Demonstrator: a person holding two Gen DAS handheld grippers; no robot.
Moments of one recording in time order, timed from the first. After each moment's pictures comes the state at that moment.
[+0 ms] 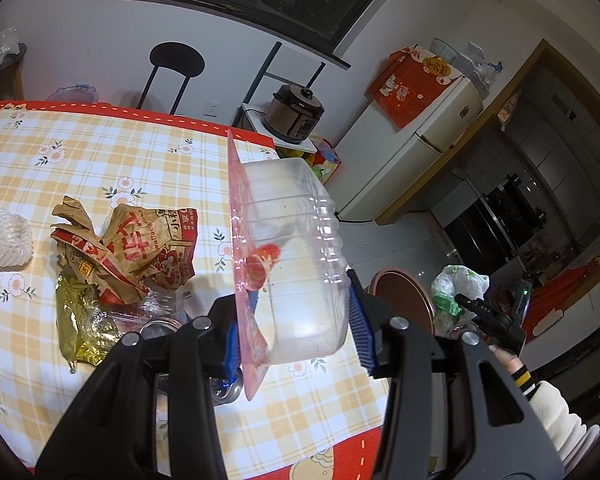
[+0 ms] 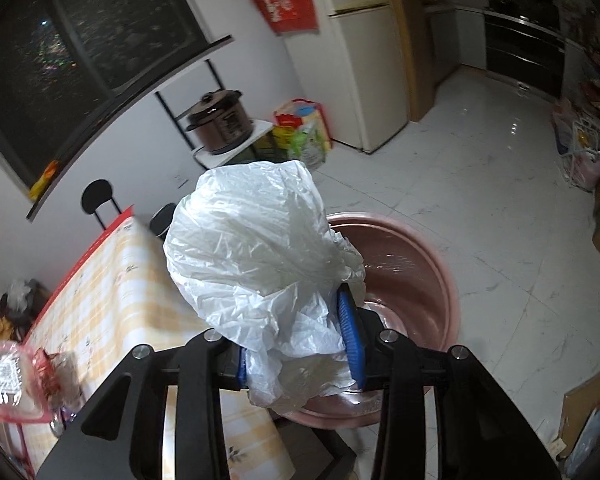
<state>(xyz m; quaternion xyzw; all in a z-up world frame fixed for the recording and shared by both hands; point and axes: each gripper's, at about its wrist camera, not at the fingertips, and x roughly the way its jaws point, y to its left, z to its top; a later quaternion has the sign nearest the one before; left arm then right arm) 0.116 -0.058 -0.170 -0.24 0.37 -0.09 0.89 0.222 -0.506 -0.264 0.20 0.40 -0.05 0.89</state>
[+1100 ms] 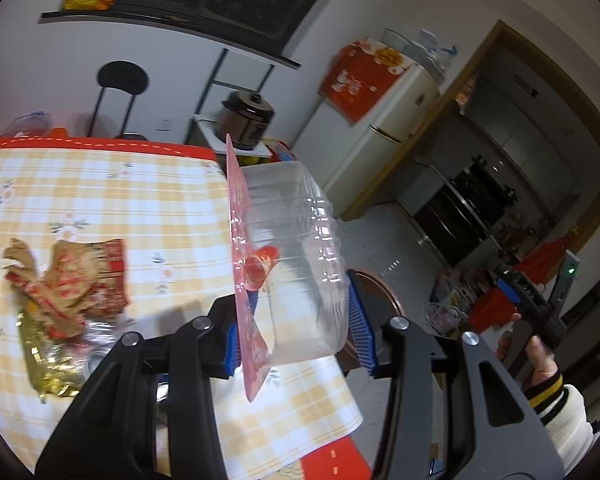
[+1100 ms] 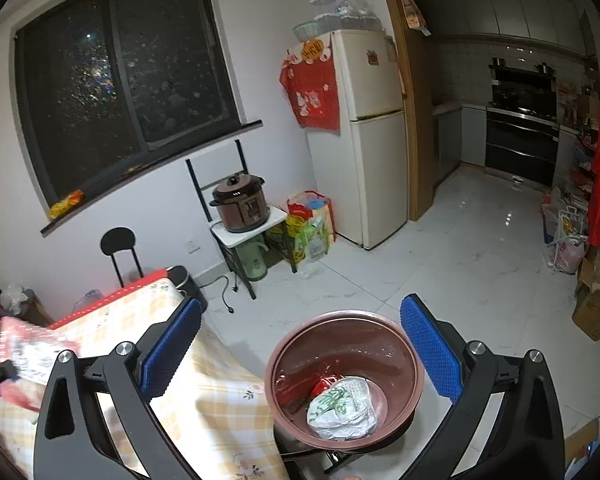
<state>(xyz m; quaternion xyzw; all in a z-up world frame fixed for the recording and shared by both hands) 0.137 -0.109 -0.146 -0.21 0.35 -0.17 0.90 0.141 -0.469 -0.128 0.13 0.25 -0.05 0.96</state>
